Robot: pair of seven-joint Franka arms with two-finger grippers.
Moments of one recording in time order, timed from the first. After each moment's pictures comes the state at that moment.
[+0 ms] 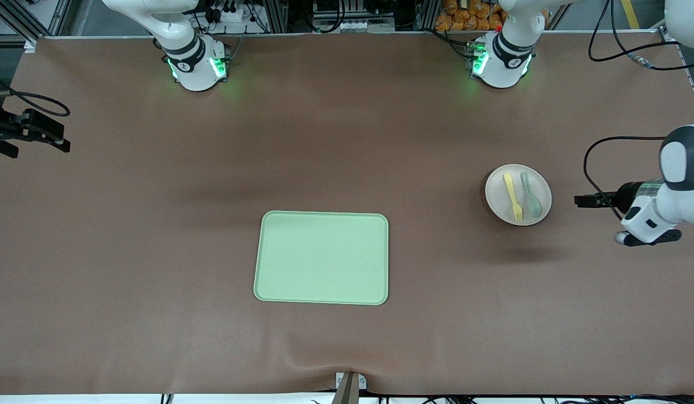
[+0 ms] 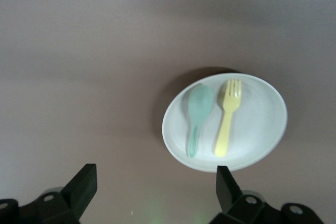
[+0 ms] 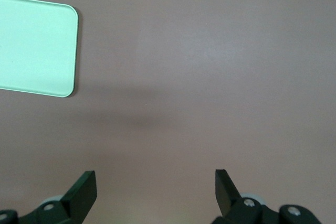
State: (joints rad) left arm 0.20 0.39 -0.06 -1.76 0.02 1.79 0.02; right arm 0.01 0.04 -0.05 -1.48 0.01 1.48 -0.15
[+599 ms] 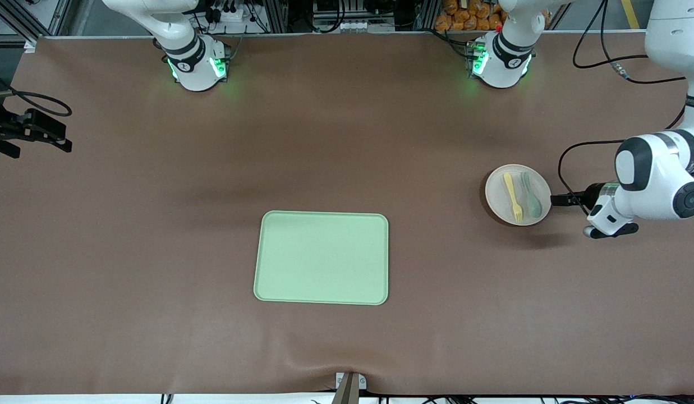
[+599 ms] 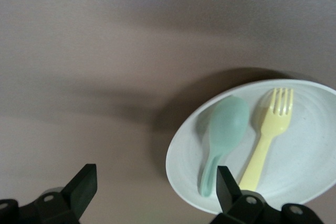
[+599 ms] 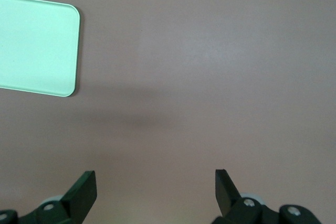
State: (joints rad) left arm 0.23 0.44 -0.06 -1.96 0.01 2.03 0.02; right arm 0.01 0.04 -0.04 -1.48 0.01 1.48 -0.15
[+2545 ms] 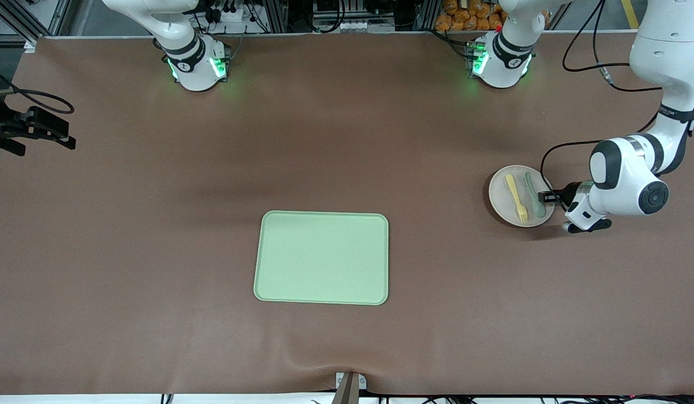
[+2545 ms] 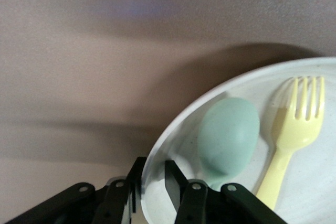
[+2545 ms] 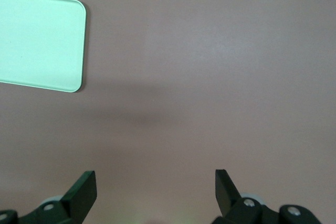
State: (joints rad) left arm 0.25 0.48 -0.09 -2.08 0.01 2.17 0.02; right arm 0.01 0.04 -0.05 -1.48 0.04 1.46 -0.15
